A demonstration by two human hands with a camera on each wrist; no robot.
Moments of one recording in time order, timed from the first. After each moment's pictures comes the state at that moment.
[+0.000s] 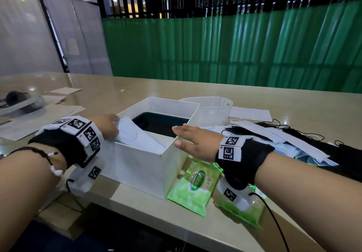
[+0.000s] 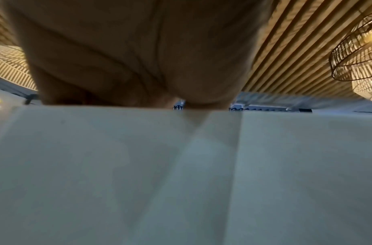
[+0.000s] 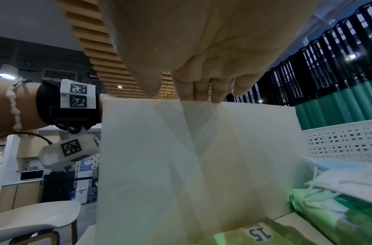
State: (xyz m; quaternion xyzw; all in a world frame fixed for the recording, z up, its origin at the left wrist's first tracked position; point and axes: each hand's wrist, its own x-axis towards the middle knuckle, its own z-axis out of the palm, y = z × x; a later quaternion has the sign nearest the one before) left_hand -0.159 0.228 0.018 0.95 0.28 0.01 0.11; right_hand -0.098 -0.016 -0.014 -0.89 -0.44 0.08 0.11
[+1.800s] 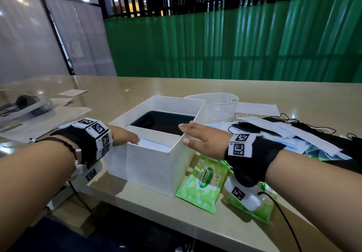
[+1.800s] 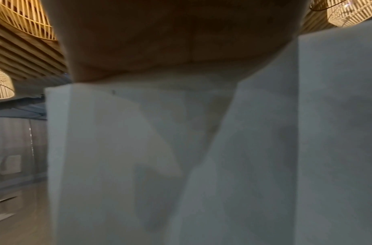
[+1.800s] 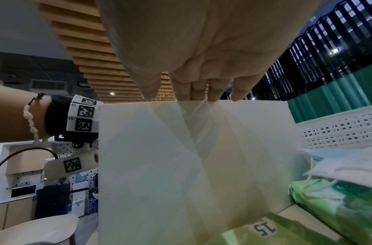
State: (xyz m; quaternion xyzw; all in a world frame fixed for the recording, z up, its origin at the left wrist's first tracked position) left_hand -0.144 0.249 -0.013 0.92 0.32 -0.12 0.18; right_hand -0.093 -0.018 -0.021 -0.89 -0.43 0.07 0.15
